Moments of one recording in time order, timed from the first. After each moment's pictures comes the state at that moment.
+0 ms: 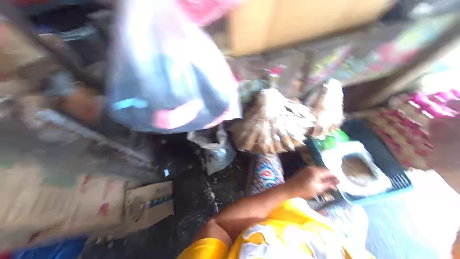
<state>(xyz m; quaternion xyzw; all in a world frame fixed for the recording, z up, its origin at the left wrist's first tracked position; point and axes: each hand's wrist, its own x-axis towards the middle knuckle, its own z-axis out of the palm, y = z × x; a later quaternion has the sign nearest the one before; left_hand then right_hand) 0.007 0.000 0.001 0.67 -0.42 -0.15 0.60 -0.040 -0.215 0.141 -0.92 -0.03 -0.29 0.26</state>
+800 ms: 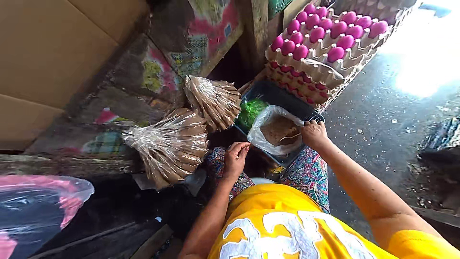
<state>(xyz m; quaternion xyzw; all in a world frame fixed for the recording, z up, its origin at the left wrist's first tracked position) 0.040 -0.072 -0.058 0.84 -0.31 -0.10 0.44 -0.074 -0.366 -0.105 -0.94 0.25 0.16 0.17</state>
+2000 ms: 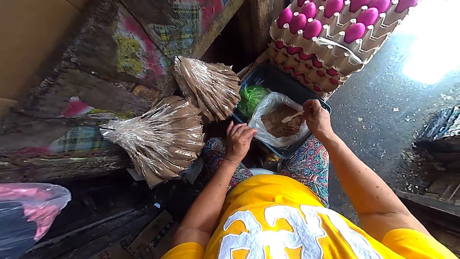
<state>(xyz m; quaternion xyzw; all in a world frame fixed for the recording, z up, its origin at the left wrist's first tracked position) 0.069 -0.096 -0.094 0.81 -0.48 0.08 0.32 -0.064 -0.364 -0.109 -0.83 0.33 -0.12 0.43</state>
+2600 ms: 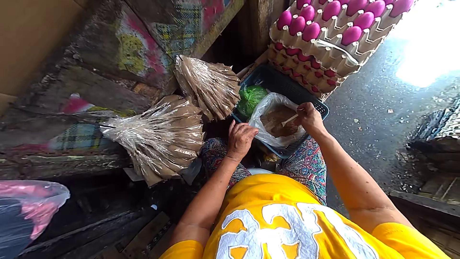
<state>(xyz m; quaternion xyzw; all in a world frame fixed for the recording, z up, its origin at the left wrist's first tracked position) 0.070 -0.102 -0.098 0.81 -0.50 0.06 0.31 -0.053 -0.360 -0.118 -0.76 0.39 -0.05 0.52</state>
